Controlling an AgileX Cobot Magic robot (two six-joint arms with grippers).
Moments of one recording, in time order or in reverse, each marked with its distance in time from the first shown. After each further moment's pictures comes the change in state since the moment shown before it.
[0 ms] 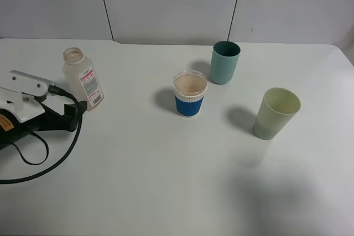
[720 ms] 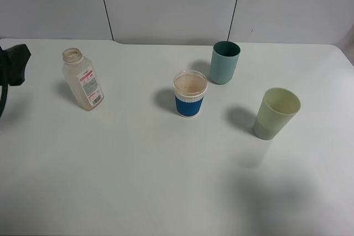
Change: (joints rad) left arm 0.000 -0.744 -0.030 -0.247 0.505 -0.049; right arm 0.000 0.000 0.000 0.000 0.000 0.000
